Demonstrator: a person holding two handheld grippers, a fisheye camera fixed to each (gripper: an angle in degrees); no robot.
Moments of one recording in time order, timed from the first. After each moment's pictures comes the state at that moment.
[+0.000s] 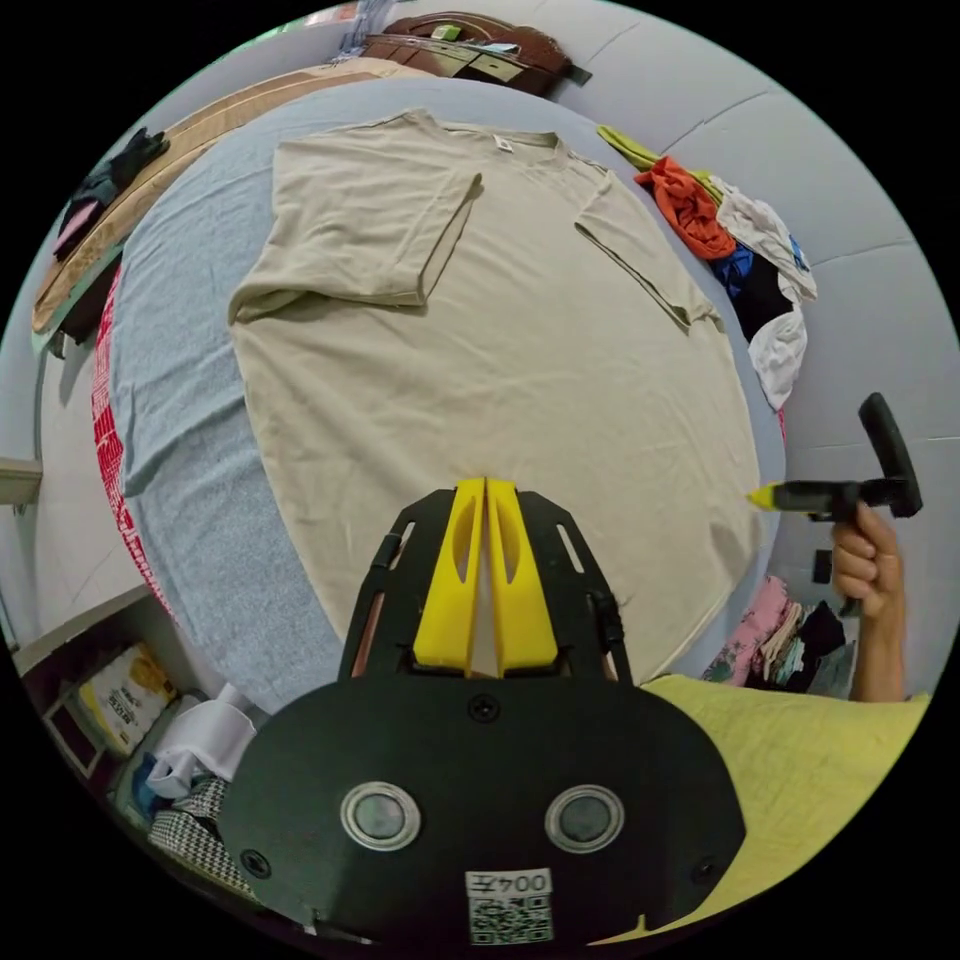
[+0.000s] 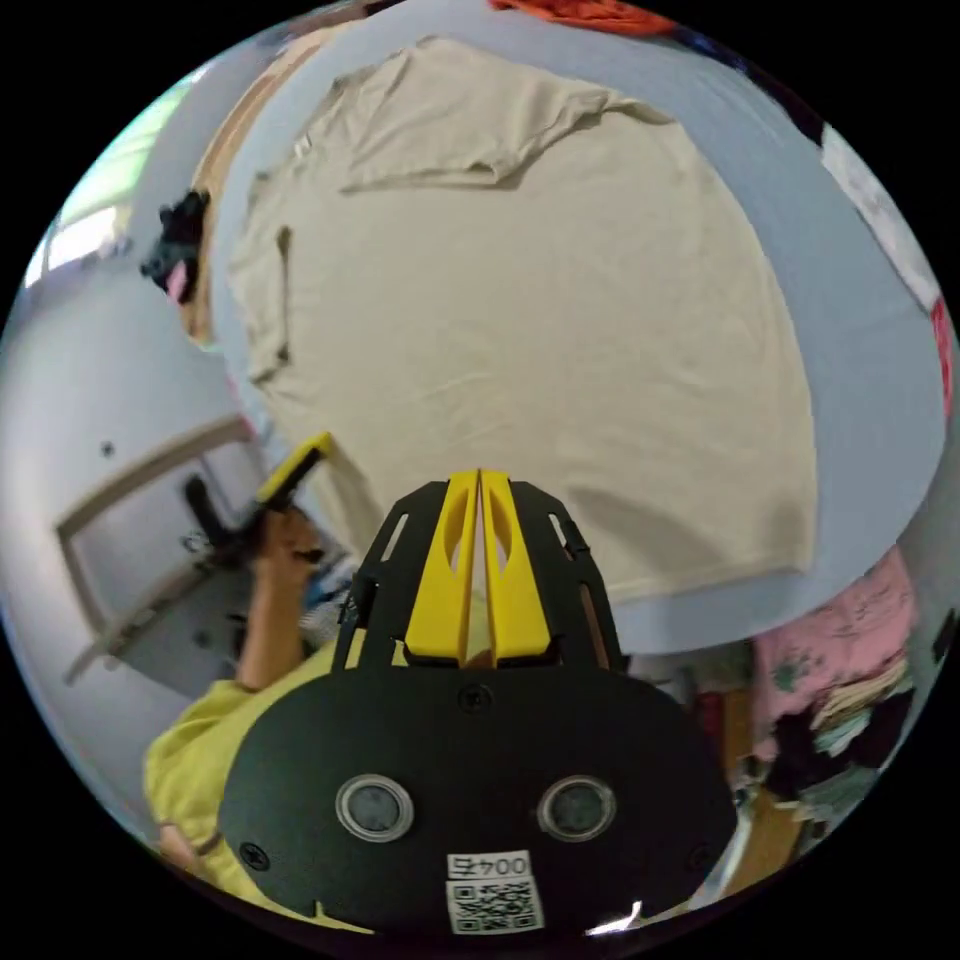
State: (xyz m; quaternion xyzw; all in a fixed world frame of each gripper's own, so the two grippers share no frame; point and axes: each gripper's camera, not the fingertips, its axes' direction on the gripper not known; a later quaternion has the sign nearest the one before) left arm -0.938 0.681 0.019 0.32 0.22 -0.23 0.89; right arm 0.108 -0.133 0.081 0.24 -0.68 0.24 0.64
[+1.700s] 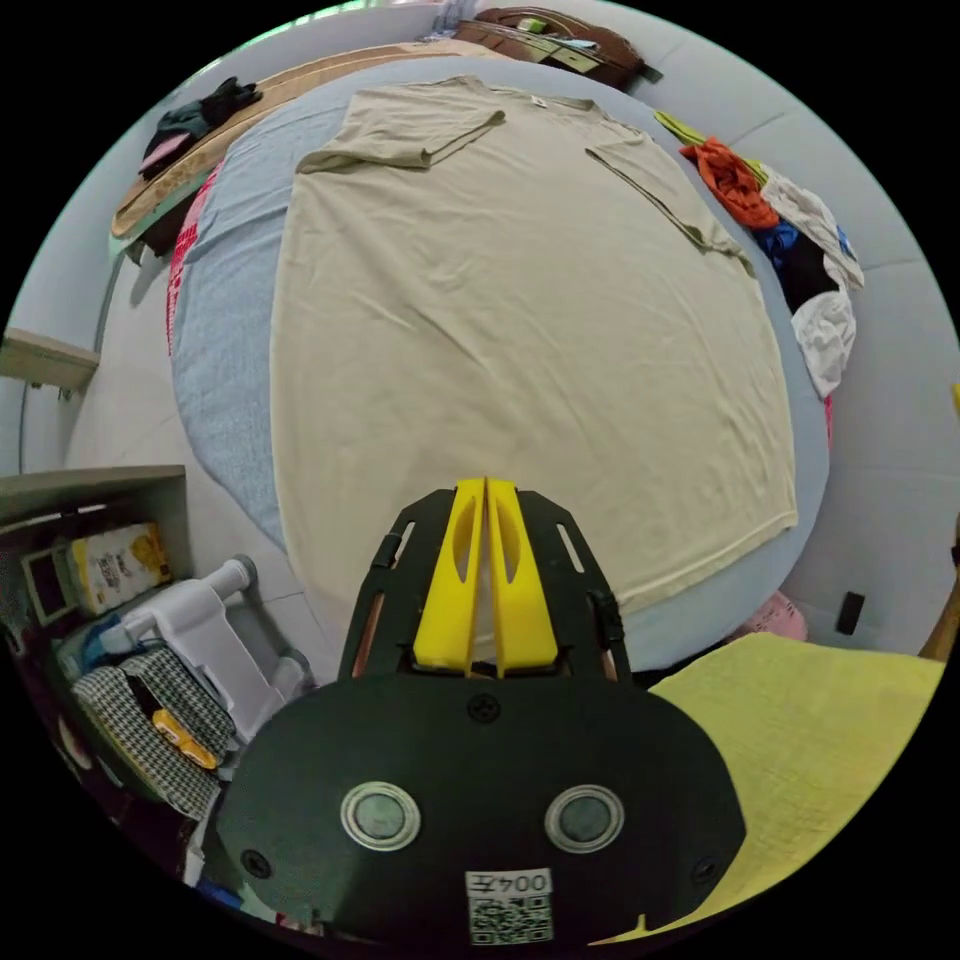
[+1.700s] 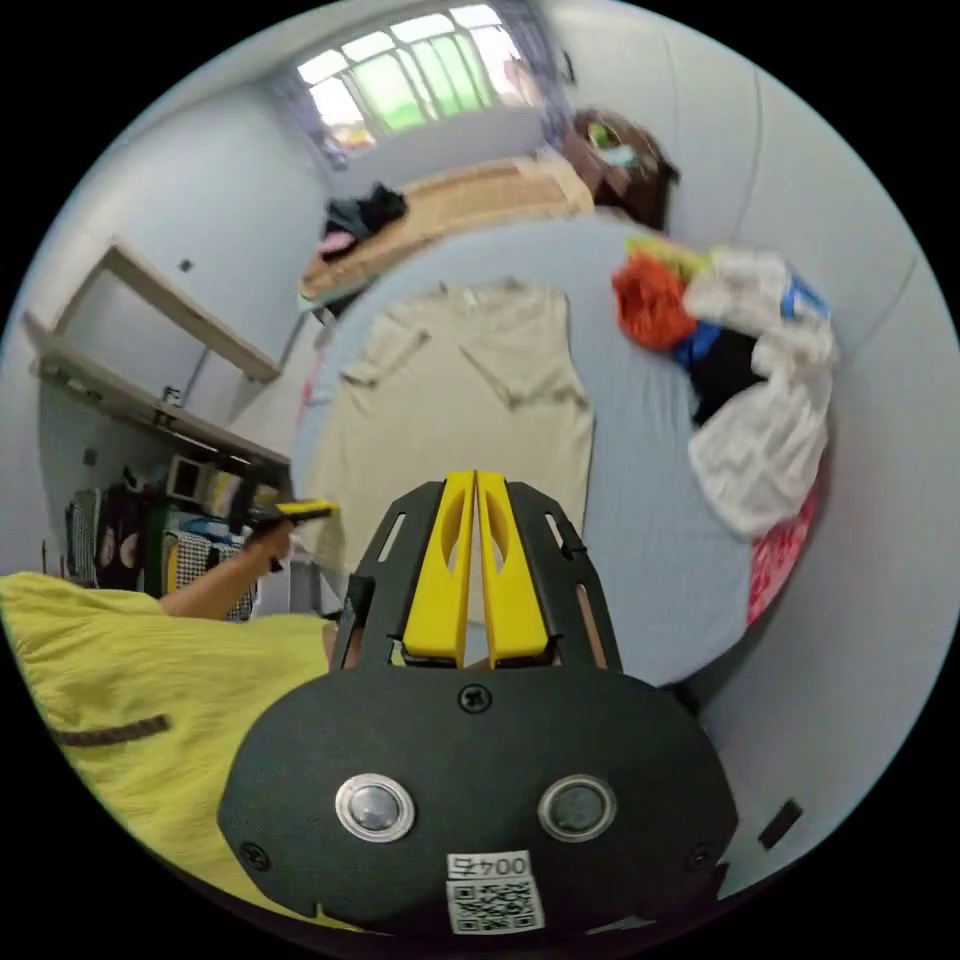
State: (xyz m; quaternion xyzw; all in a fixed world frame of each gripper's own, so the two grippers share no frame) left arm -0.744 0.657 0.080 0.26 0.16 -0.32 0.89; right arm 0.223 0.323 -0.046 0.51 -0.41 0.18 0.73
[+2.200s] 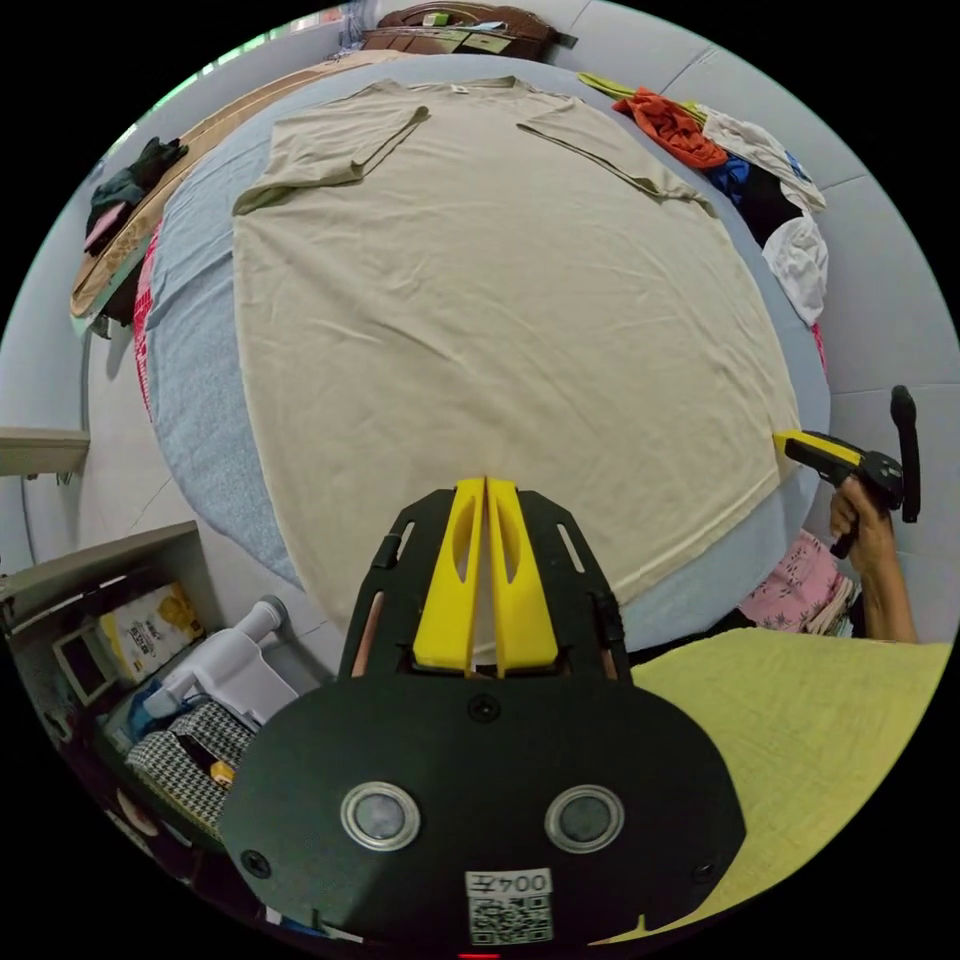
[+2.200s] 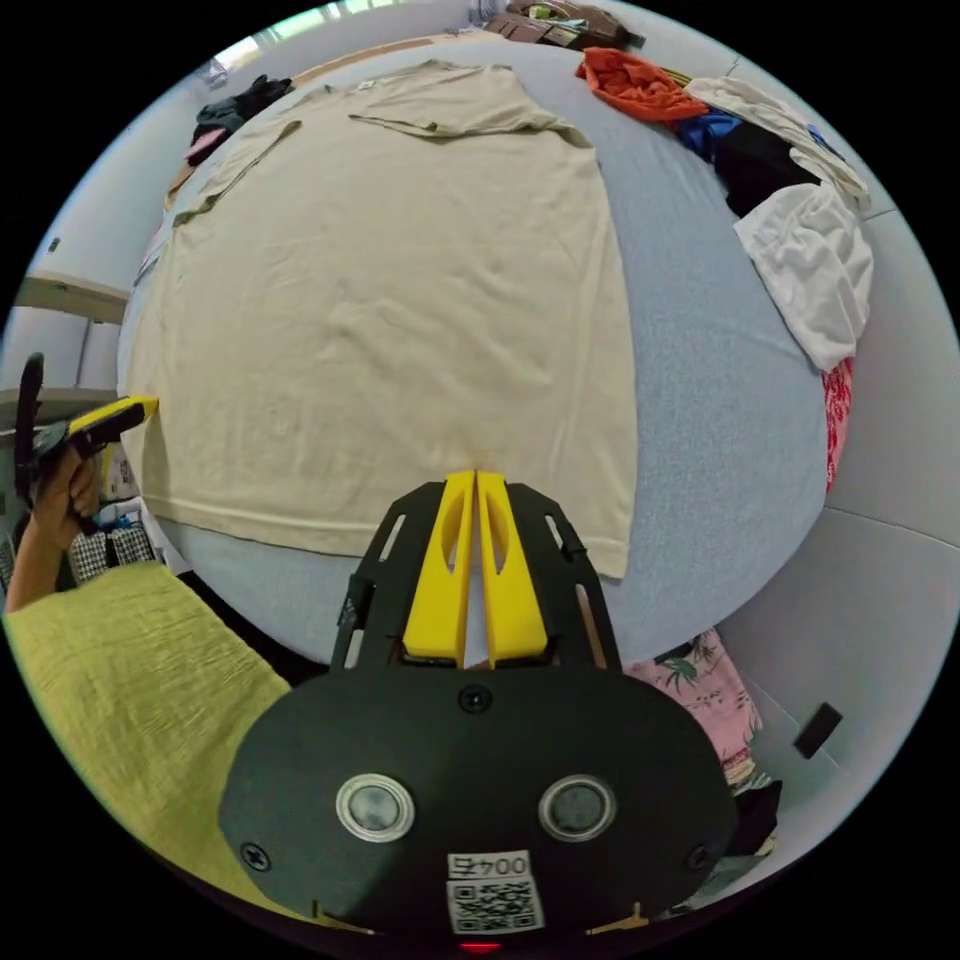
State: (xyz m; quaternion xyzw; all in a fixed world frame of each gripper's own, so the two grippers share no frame) left arm -0.734 0.647 0.108 0.27 0.15 -0.25 0.92; right arm 0.050 0.195 0.024 0.38 -0.35 0.23 0.82
